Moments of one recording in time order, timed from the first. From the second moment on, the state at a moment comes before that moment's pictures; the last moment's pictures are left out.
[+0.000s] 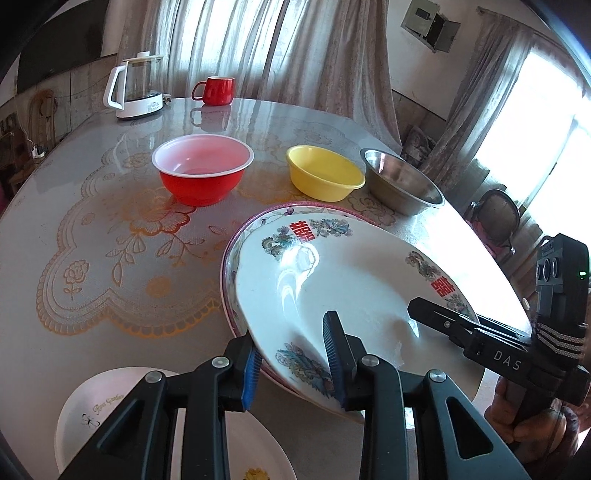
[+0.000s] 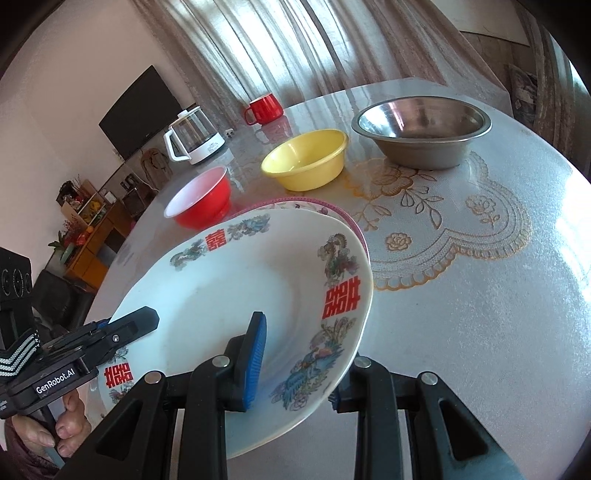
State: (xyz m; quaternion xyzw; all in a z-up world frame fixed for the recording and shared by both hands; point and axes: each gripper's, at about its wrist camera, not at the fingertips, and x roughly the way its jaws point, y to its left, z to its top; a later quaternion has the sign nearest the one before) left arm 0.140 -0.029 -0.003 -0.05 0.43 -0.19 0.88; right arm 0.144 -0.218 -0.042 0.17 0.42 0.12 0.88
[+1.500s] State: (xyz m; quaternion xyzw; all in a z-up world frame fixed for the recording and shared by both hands) left arm 0.152 -0.011 0.005 -0.05 0.42 -0.14 0.90; right arm 0.150 -0.200 -0.039 0.06 0.44 0.09 0.89
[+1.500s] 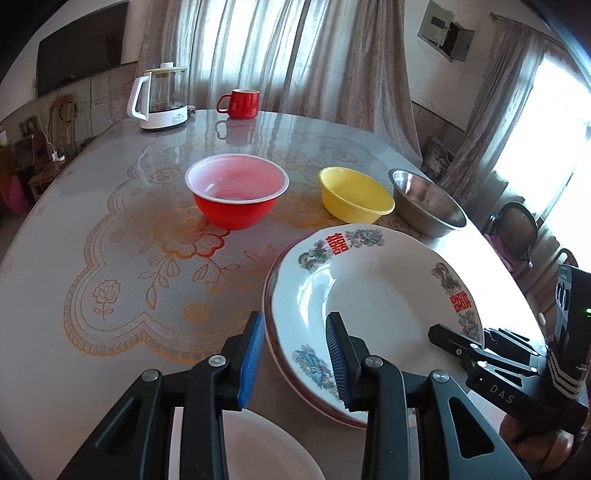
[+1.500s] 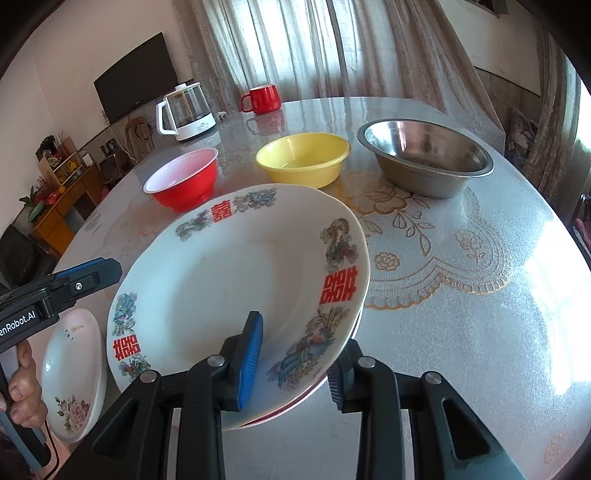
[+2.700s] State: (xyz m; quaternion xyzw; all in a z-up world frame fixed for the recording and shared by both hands) left arm 0.157 -0.021 -0.015 -0.05 0.46 -0.16 0.87; right arm 0.165 -0.237 -0.033 0.11 0.43 0.09 0.89
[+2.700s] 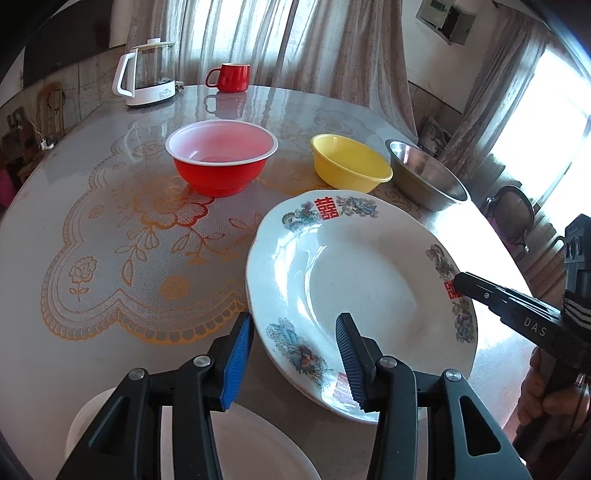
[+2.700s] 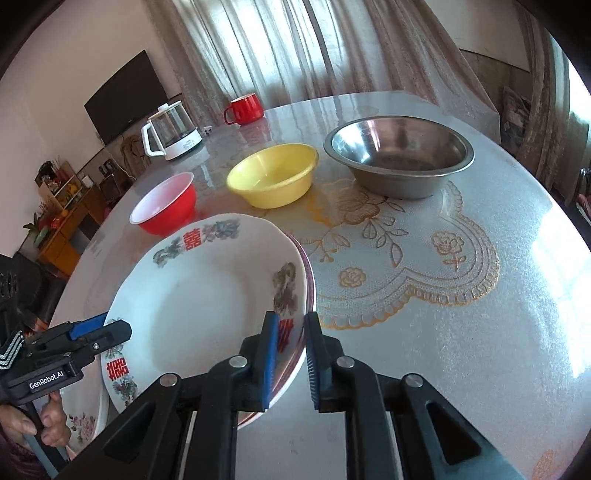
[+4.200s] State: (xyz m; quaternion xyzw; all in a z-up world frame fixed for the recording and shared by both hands) left arm 0.107 0.030 0.014 -0.07 0.41 -0.13 0.90; right arm 0.112 -0.193 0.010 0.13 0.37 0.22 0.89
